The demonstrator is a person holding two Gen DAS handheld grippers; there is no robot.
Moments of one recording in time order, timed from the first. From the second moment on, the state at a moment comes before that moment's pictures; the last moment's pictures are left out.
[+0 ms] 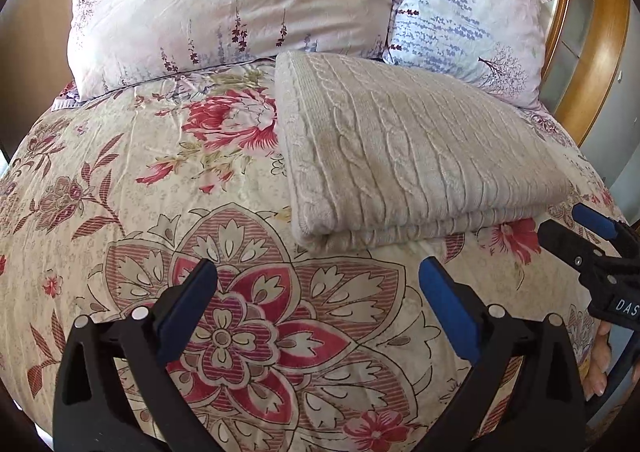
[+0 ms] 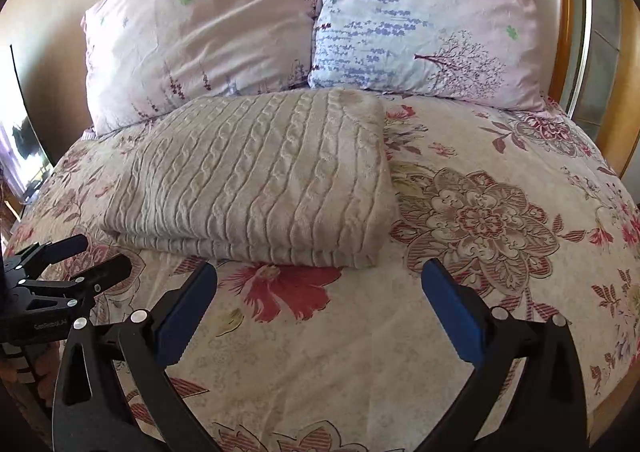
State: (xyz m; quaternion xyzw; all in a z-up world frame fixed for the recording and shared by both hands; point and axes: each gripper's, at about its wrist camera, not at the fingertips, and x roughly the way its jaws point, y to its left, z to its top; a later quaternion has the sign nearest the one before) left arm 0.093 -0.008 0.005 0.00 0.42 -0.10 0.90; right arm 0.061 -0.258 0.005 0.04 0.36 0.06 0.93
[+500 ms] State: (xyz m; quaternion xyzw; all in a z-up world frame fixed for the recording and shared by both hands) left arm 0.098 -0.019 -0.005 0.04 0.44 -0.07 0.89; right arm 0.073 -0.245 -0.016 0.01 0.41 0.03 0.91
